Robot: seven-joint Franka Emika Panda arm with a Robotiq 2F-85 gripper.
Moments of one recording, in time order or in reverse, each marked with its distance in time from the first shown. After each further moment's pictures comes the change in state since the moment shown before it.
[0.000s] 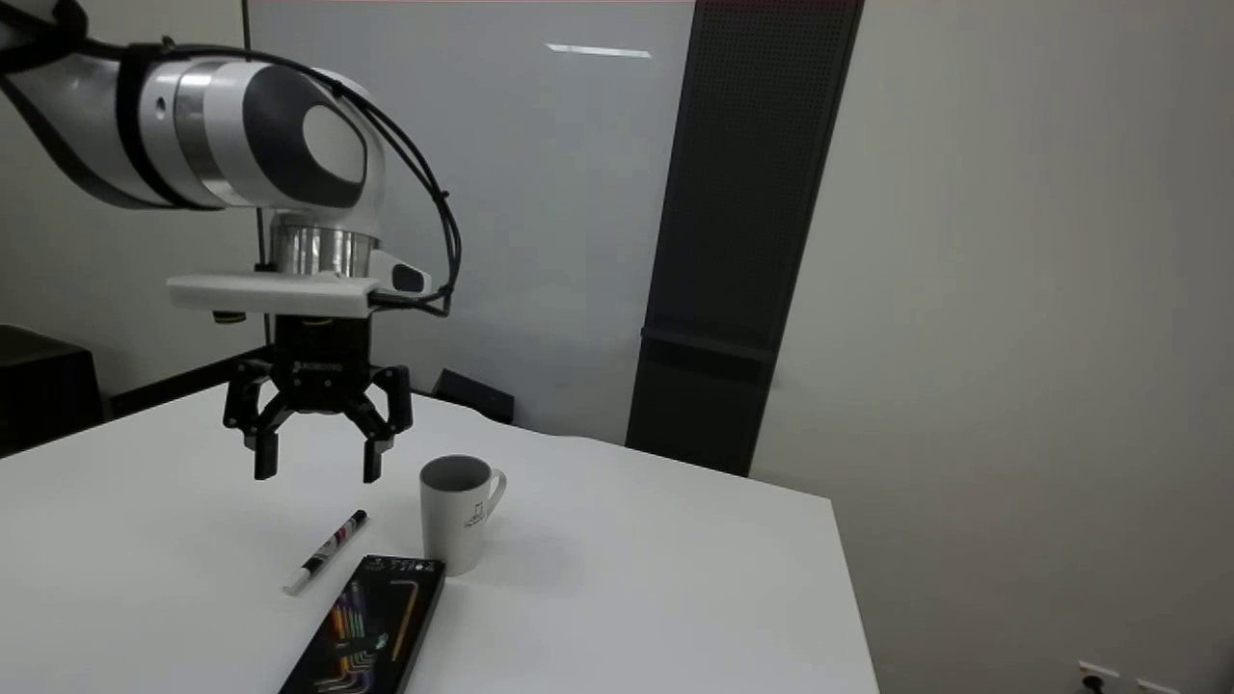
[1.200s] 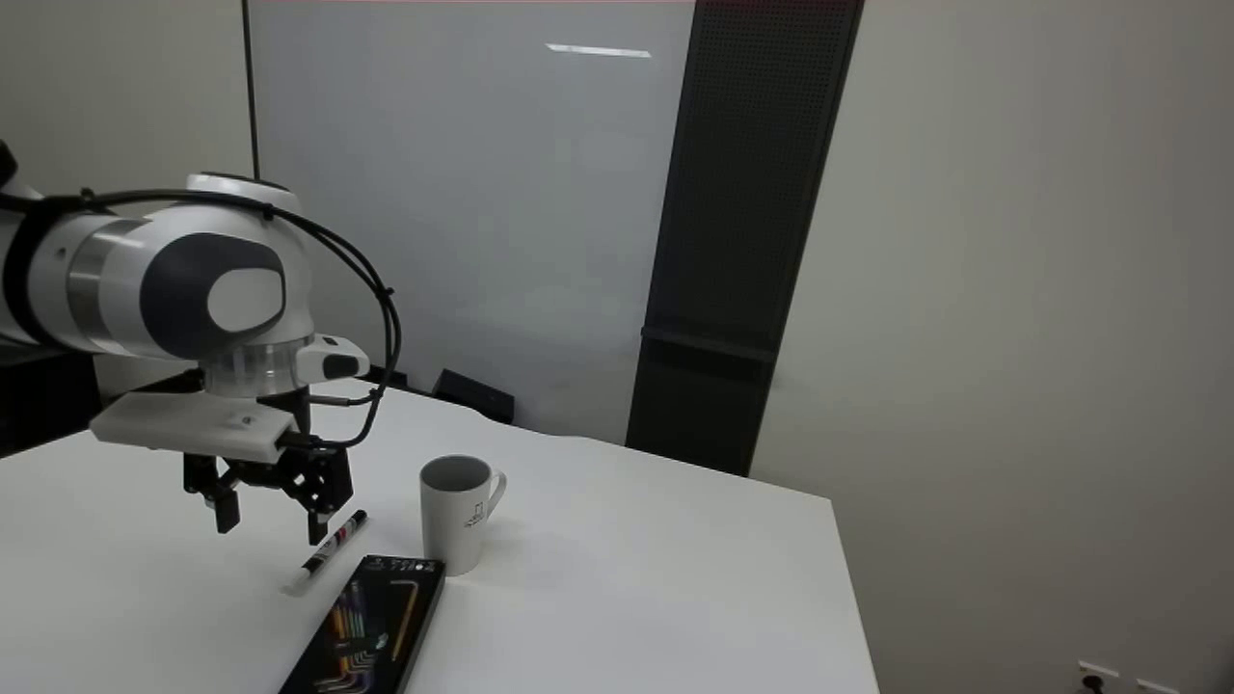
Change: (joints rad) arm 0.054 0.121 0.031 -0.174 0.091 0.558 0.103
